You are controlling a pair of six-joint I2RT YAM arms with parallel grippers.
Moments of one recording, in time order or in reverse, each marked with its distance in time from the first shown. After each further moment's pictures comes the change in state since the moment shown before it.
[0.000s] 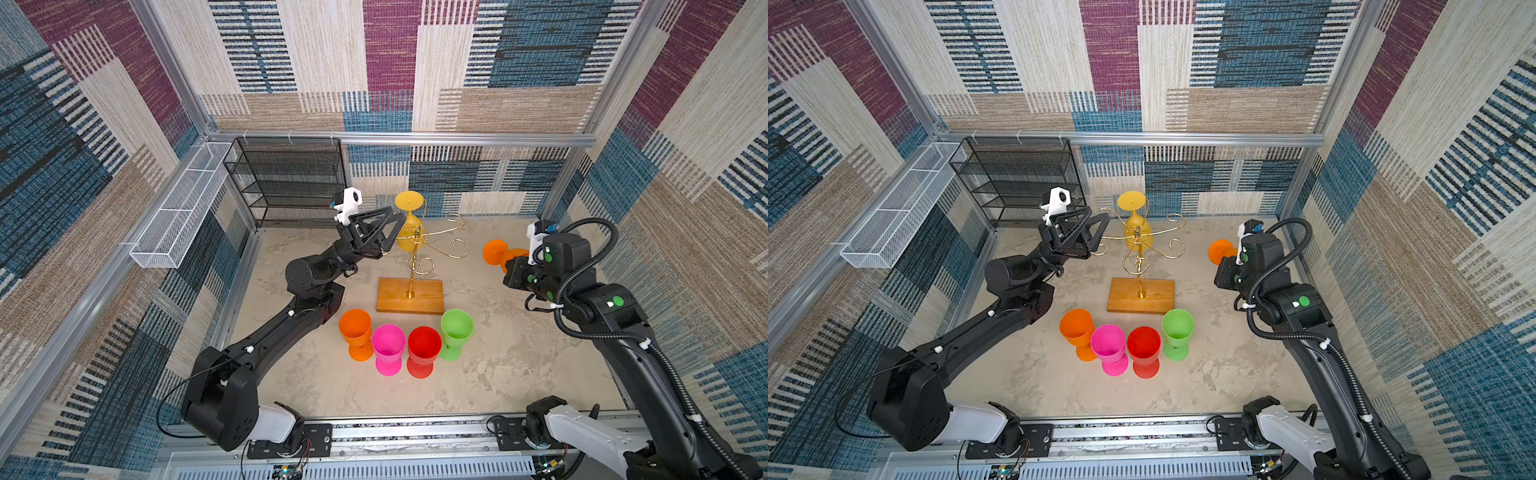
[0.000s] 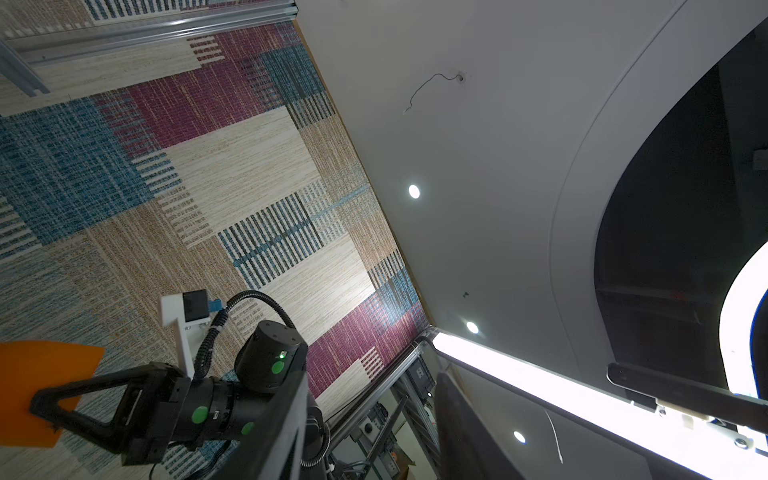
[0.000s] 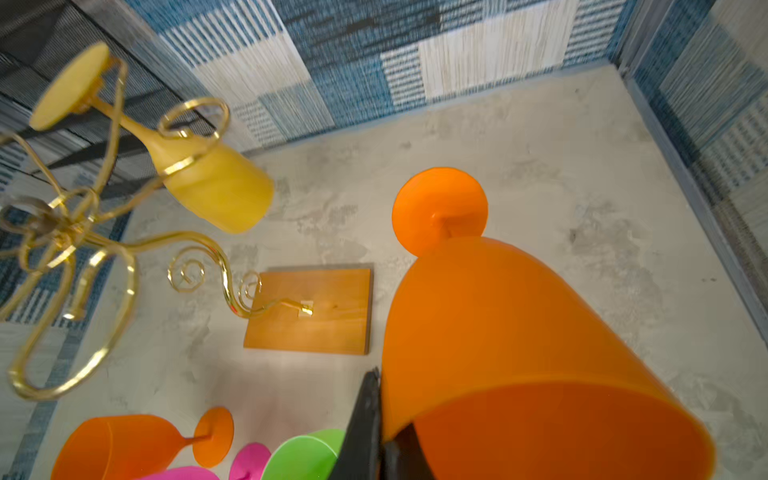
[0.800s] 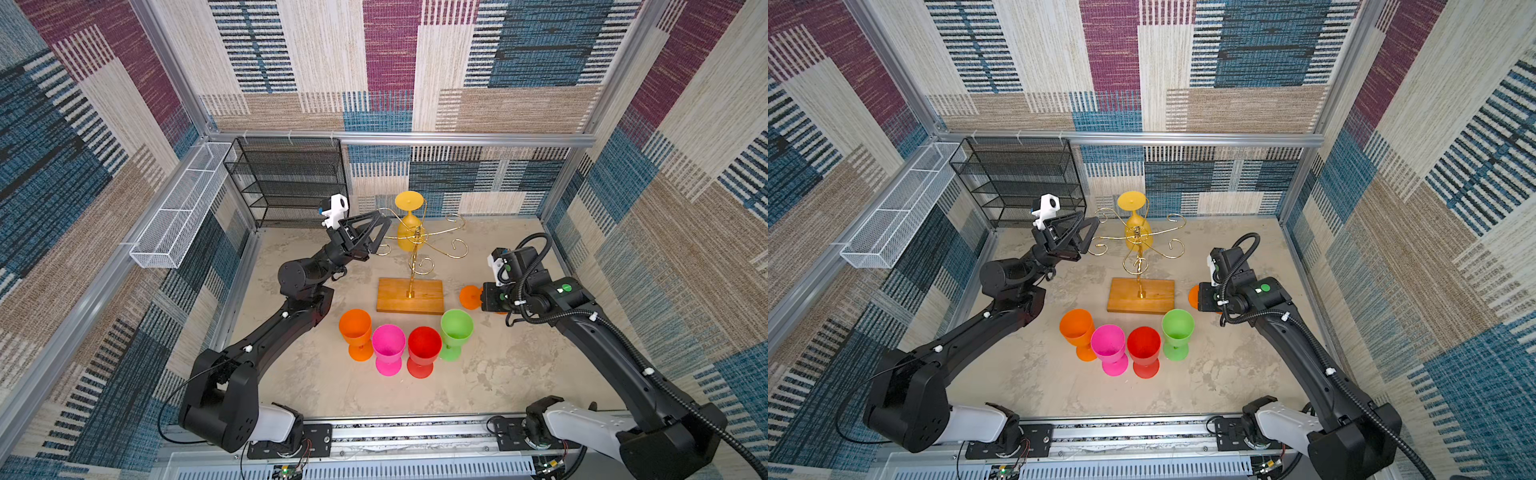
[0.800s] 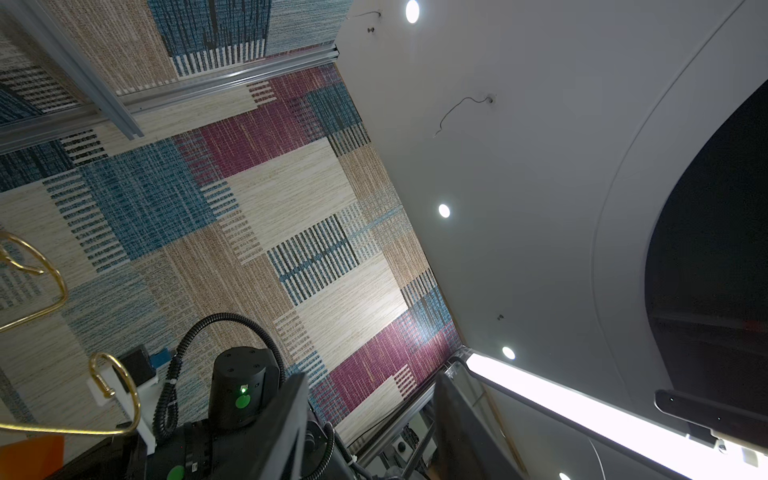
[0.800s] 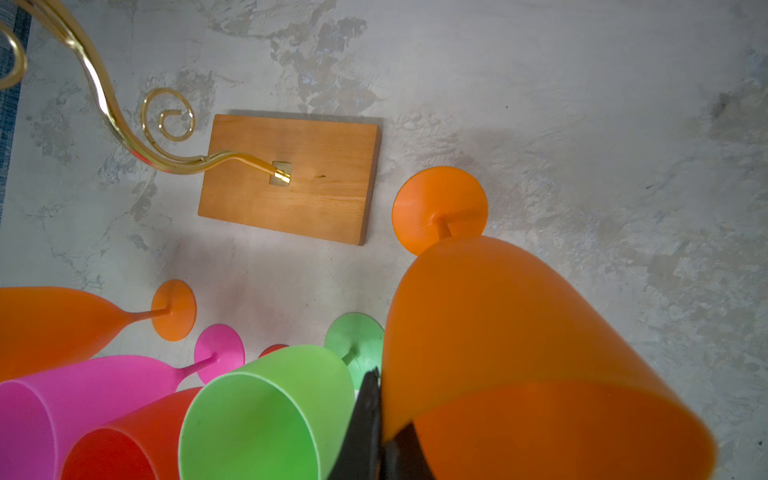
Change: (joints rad) left arm 0.106 -0.013 -0.090 0.000 0.029 0.025; right arm 0.074 0.126 -0.149 -0.035 -0.135 -0.064
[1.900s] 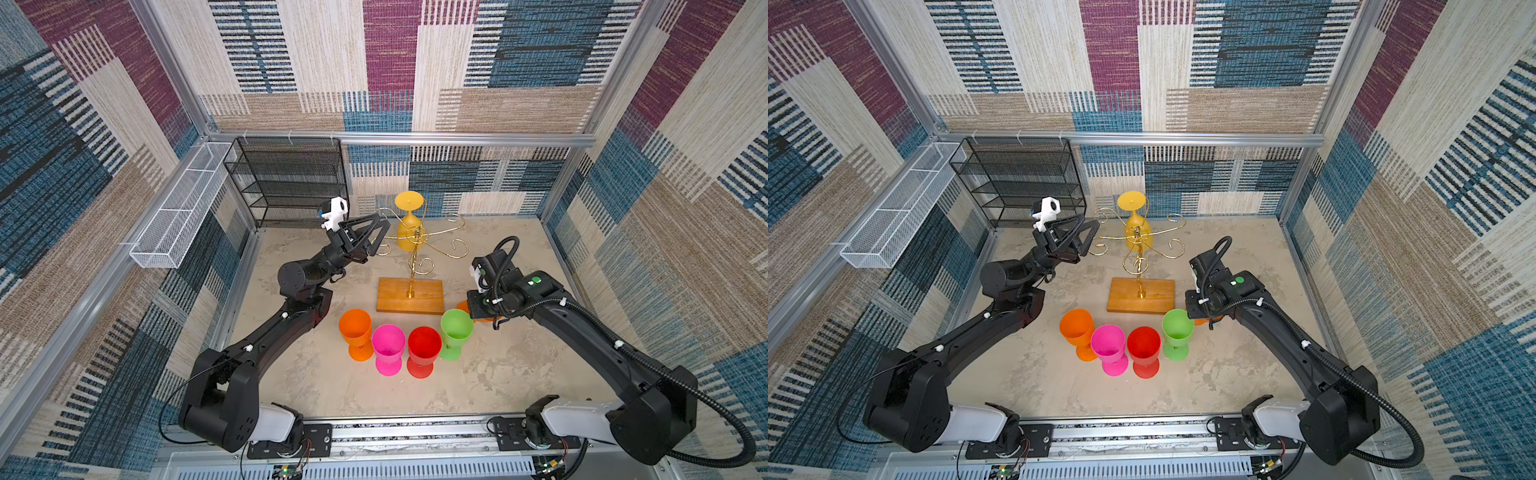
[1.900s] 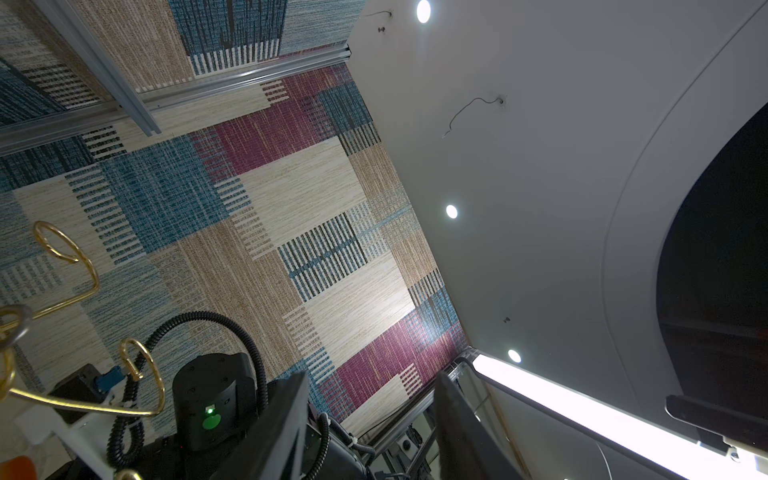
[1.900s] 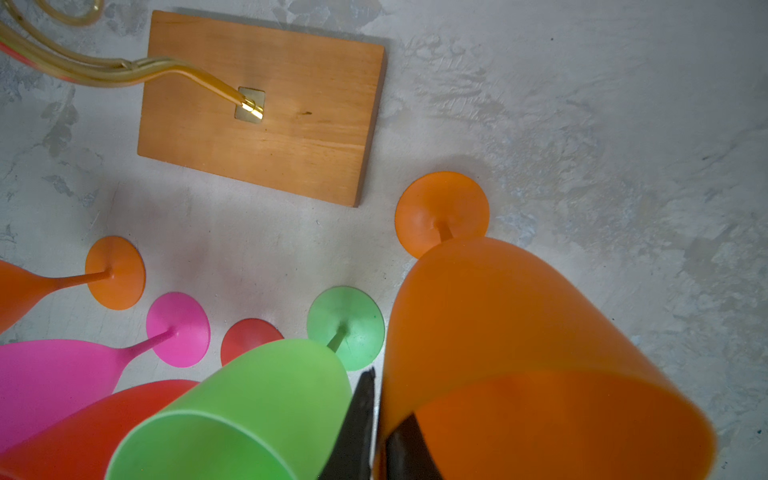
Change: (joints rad) left arm 0.014 0.000 -0.025 0.000 0.020 0.000; right arm 0.084 0.129 0.013 -0.031 0.061 0.000
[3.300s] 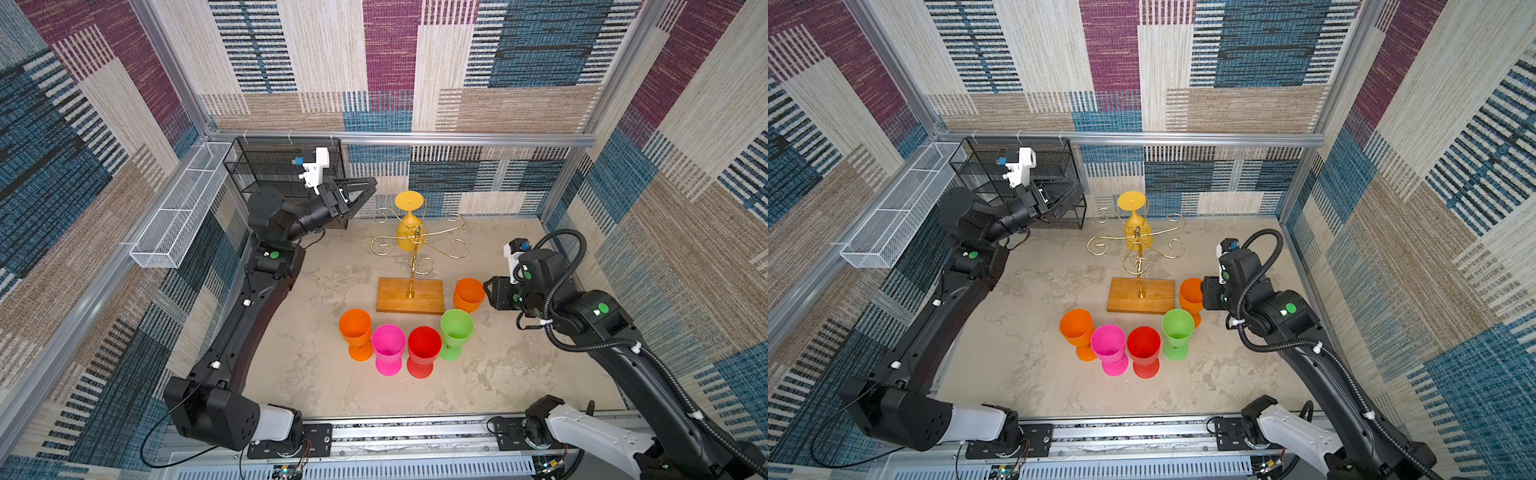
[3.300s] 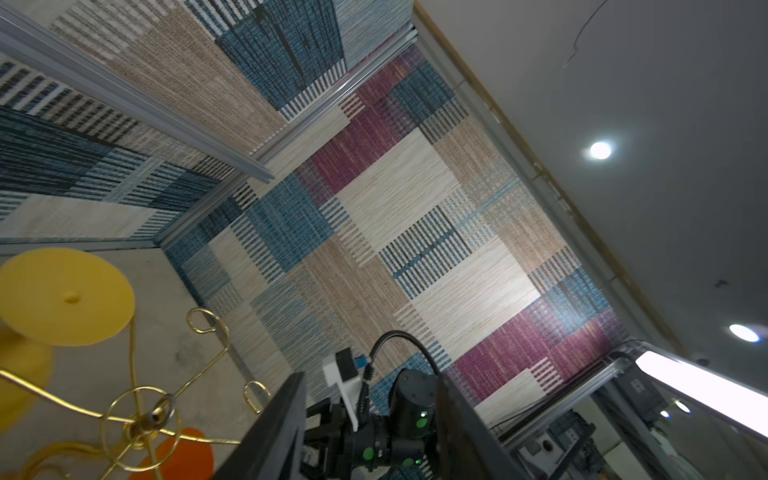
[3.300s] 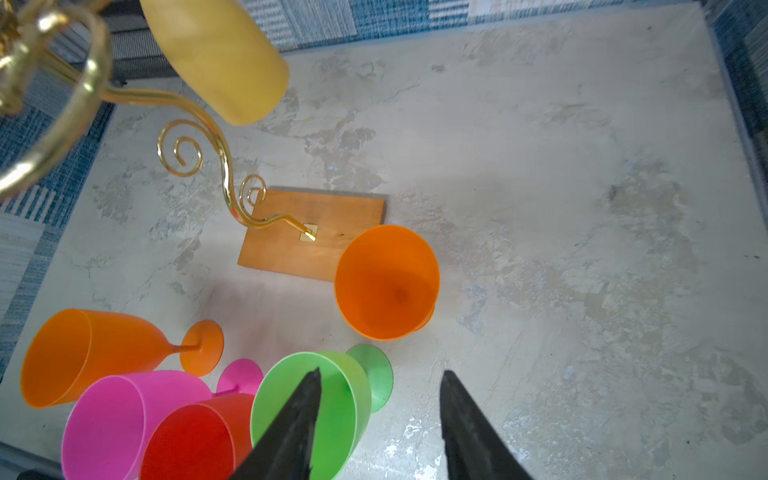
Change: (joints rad) left arm 0.150 0.031 0.648 -1.143 0.216 0.720; right arm 0.009 -0.325 0.090 -0.004 0.170 0.076
